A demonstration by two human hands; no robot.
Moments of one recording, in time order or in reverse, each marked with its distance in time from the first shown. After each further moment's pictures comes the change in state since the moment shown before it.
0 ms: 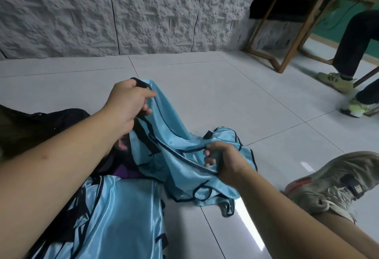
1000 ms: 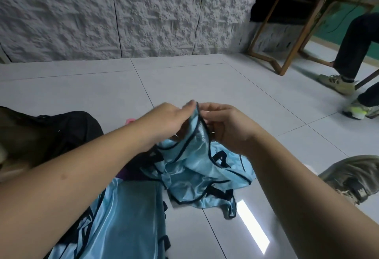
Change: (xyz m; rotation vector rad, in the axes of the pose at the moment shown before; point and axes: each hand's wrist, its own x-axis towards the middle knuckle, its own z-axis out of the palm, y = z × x) left_hand -0.044 -0.002 0.033 0.559 -0.459 0.021; right_hand -0.027 -0.087 0.050 -0.433 -0.275 -0.238
